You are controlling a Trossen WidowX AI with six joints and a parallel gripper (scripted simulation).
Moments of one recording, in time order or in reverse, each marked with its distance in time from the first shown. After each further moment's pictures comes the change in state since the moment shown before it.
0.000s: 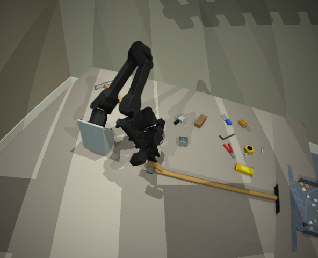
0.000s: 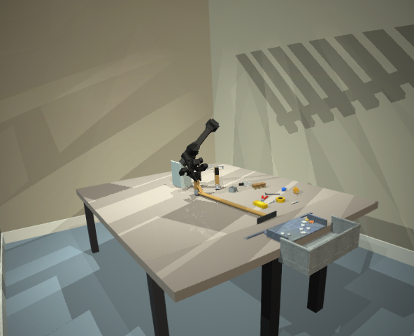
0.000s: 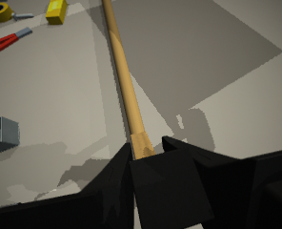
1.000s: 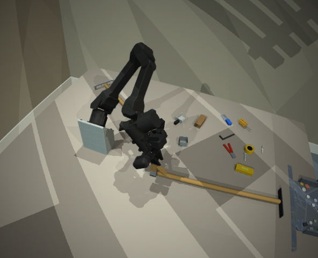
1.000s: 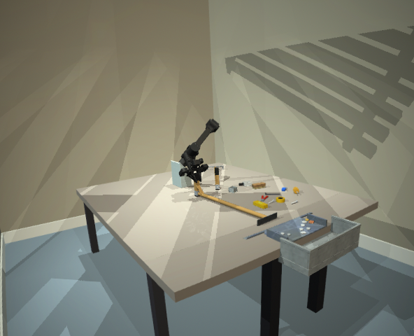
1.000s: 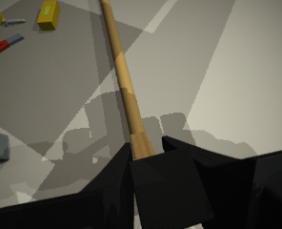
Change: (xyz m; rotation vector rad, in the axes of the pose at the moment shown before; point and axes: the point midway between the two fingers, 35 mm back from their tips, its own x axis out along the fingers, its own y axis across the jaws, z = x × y) arm 0.010 -0.010 0.014 0.009 0.001 -0.011
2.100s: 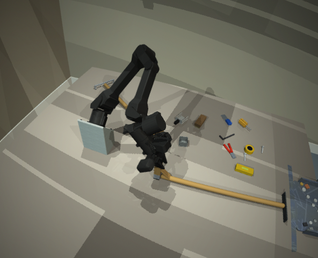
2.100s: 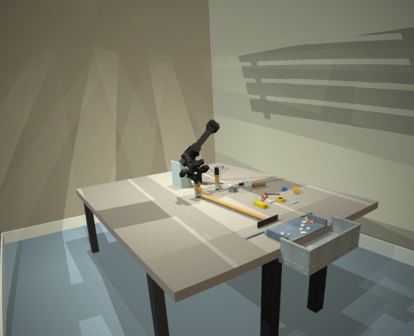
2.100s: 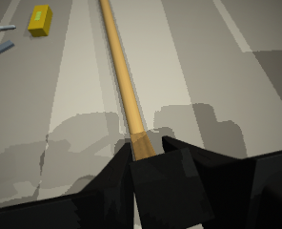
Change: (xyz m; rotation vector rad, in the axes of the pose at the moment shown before) arm 0.013 -0.008 0.015 0.012 0.001 -0.013
